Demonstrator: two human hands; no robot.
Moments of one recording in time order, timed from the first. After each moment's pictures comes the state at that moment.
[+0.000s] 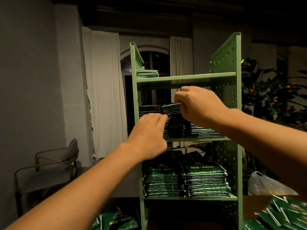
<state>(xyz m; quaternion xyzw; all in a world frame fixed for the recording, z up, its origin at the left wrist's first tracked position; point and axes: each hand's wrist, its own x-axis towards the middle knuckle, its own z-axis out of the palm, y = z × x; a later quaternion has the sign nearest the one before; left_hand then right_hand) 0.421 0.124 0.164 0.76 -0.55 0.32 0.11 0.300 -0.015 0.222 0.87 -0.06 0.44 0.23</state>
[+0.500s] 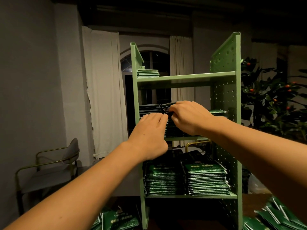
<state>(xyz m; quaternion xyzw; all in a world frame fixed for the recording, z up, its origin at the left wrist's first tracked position) 0.421 0.125 0.161 0.76 -0.56 0.32 0.10 0.321 -0.011 0.201 0.92 -0.11 0.33 0.15</state>
